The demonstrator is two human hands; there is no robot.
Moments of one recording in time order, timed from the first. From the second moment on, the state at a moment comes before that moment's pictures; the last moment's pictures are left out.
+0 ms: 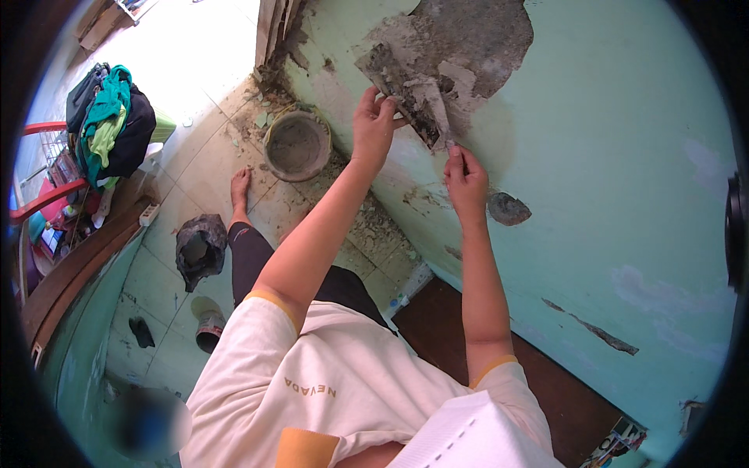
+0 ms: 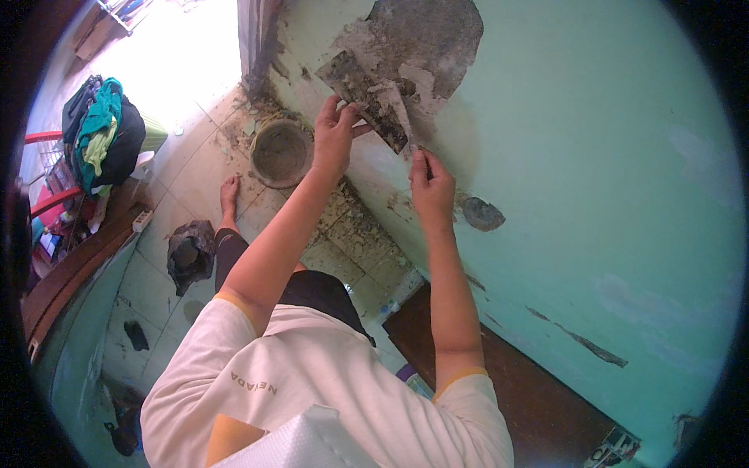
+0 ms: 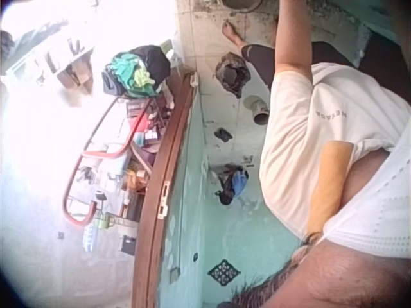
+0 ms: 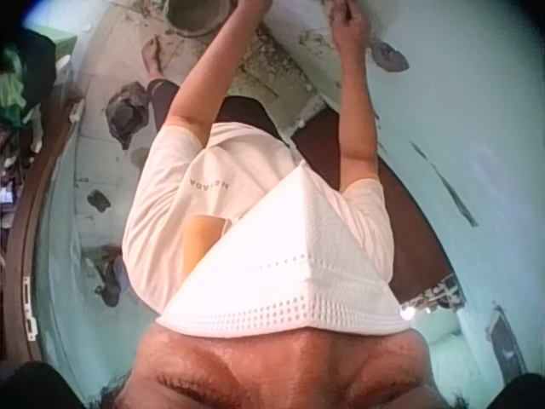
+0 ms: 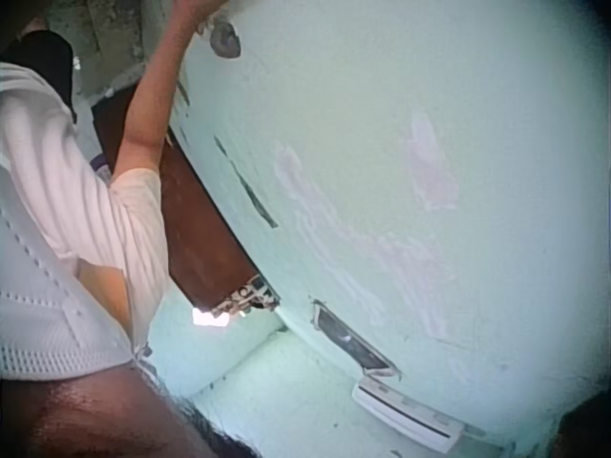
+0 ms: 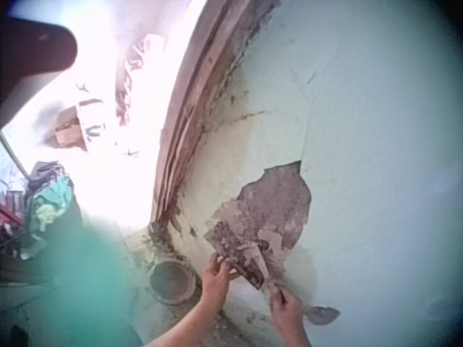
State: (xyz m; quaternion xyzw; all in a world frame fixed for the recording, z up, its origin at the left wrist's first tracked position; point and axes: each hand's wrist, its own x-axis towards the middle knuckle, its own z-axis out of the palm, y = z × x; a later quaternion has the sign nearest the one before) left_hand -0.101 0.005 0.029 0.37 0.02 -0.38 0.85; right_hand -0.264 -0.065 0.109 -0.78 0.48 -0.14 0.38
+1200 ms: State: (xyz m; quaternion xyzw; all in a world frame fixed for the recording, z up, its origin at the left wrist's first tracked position) left_hand -0.101 0.001 0.018 0.38 0.03 -0.37 0.85; right_hand -0.257 -0.063 0.142 -0.84 0.48 -0.12 0.20
